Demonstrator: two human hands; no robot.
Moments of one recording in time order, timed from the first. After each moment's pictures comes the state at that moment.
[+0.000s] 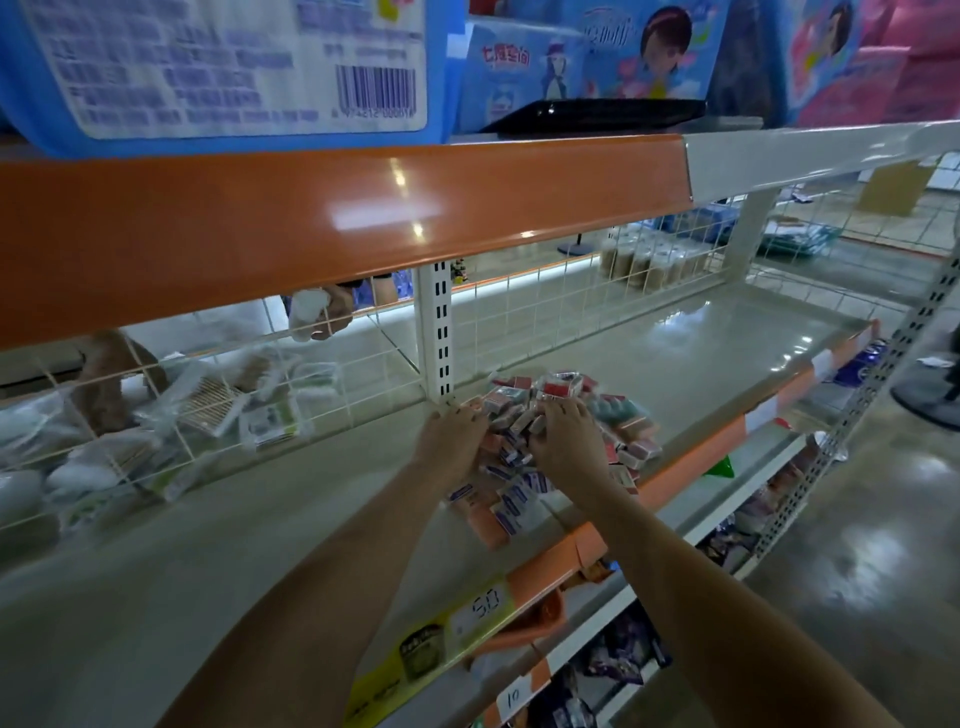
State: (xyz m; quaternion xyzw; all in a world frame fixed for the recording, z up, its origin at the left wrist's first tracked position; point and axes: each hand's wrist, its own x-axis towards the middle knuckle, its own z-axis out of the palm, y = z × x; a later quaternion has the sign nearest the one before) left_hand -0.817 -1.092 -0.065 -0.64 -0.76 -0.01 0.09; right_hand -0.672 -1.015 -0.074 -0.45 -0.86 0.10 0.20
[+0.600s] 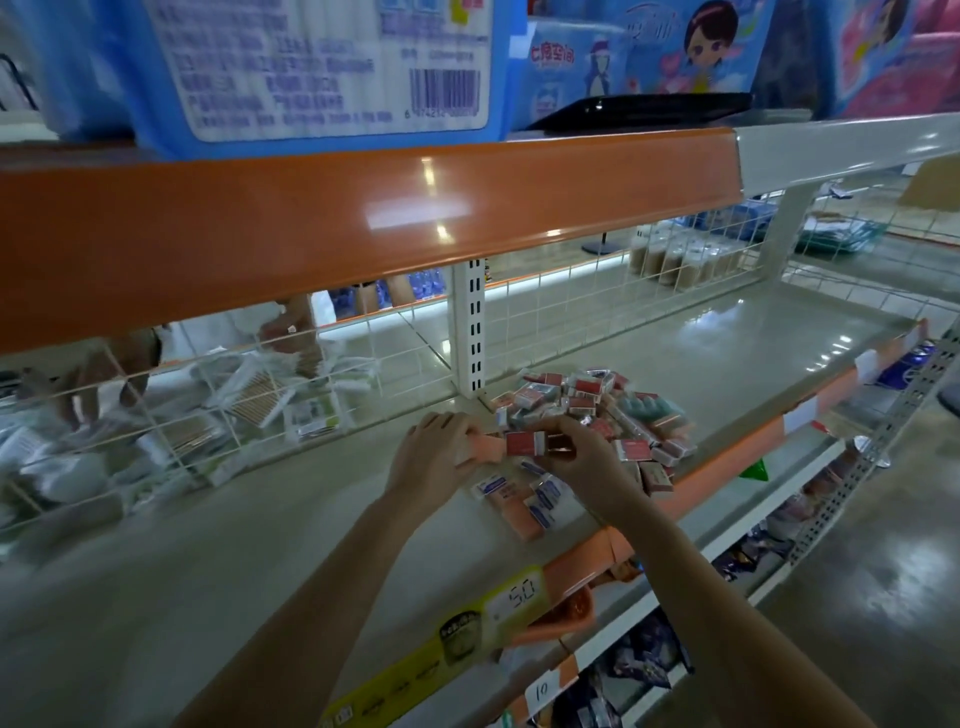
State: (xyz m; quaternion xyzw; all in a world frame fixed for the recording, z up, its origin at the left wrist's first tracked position) left_hand -0.841 -1.162 -0.064 -0.61 -0.75 -0.25 0.06; right_hand -0.664 -1.059 -0.067 -0.28 -0.81 0.43 0.29
